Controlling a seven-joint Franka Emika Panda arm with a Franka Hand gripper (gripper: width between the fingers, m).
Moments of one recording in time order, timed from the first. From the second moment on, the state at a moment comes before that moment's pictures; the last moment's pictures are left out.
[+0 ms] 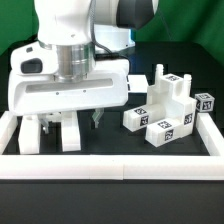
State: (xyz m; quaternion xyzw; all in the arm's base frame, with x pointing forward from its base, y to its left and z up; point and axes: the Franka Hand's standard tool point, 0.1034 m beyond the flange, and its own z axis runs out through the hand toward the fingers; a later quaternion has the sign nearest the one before) arm 0.583 -0.105 0.009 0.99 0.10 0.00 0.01
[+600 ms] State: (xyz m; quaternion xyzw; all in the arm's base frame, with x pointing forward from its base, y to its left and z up) arm 0.581 -0.106 0.005 0.99 0.10 -0.01 0.01
